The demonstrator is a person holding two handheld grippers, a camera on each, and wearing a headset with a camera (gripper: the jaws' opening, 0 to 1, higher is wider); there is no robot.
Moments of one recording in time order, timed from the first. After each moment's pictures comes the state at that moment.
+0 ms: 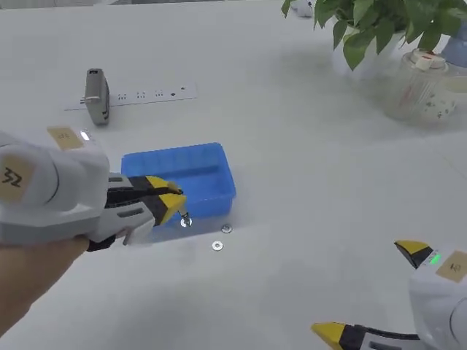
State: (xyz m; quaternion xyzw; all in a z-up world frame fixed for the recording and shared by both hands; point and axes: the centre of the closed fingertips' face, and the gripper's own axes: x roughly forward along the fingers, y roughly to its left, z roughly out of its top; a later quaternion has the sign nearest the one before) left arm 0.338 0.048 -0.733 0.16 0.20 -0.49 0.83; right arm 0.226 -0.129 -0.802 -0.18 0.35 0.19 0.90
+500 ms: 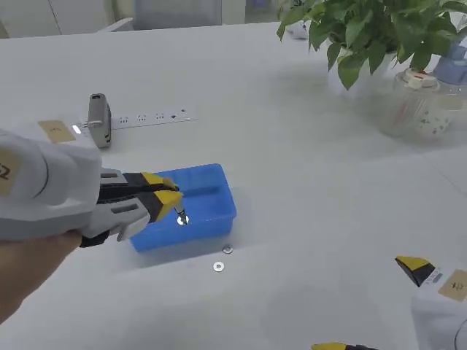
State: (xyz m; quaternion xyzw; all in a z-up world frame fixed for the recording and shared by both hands) left arm 0.356 0.047 -0.712 0.17 0.18 -0.49 0.84; right arm 0.227 -0.129 -0.802 -0.17 0.35 0.19 0.90
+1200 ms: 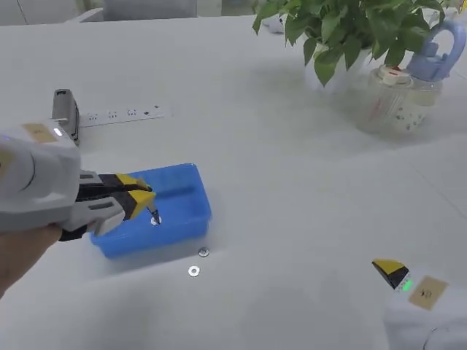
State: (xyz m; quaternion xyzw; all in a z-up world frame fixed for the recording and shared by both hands) left arm 0.392 0.045 -0.753 0.17 0.21 -0.48 0.83; right arm 0.225 -0.132 -0.808 -0.18 0.37 0.19 0.89
